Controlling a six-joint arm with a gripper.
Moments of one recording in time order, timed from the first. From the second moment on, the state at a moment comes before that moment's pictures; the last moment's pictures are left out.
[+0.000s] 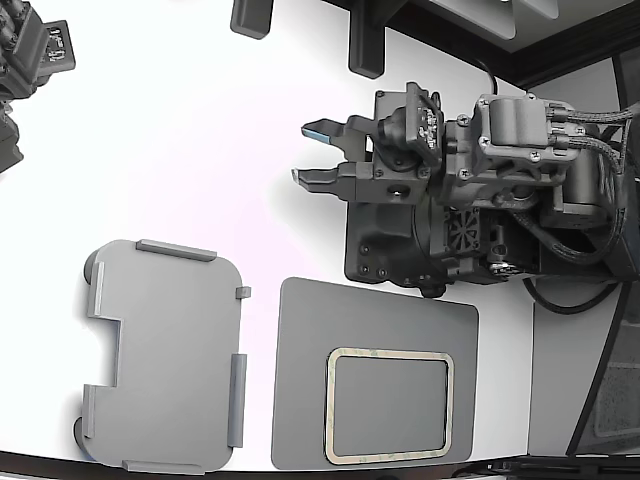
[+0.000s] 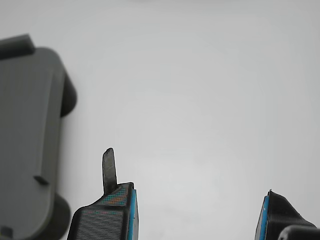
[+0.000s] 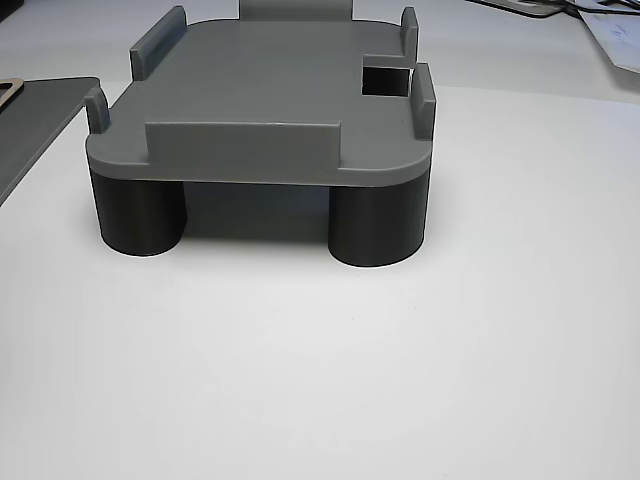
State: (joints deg) arm -2.4 168.0 152.4 55.7 0.9 4.3
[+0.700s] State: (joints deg) arm 14.6 150.6 135.2 56.9 14.7 11.9
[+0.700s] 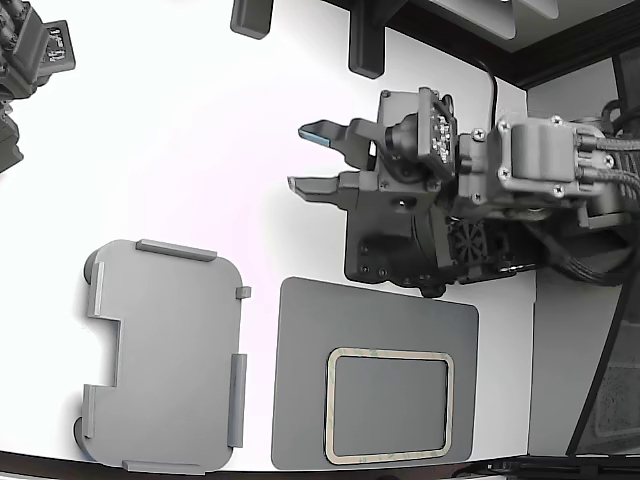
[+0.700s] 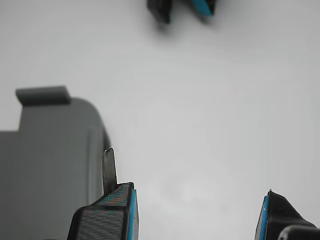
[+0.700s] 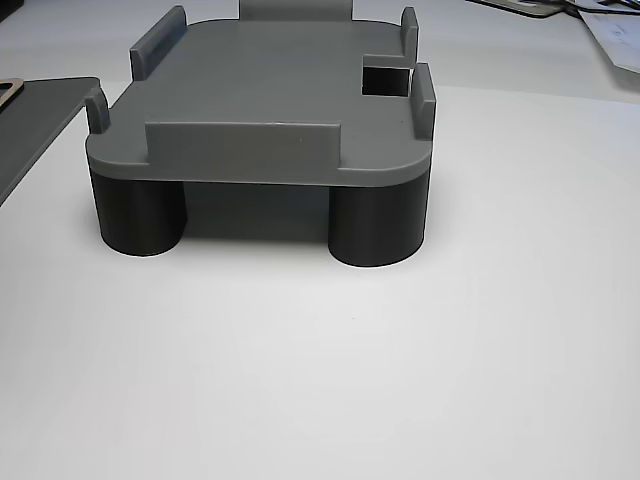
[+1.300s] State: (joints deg) arm 56.5 126.0 115.9 82.4 22.3 50.6
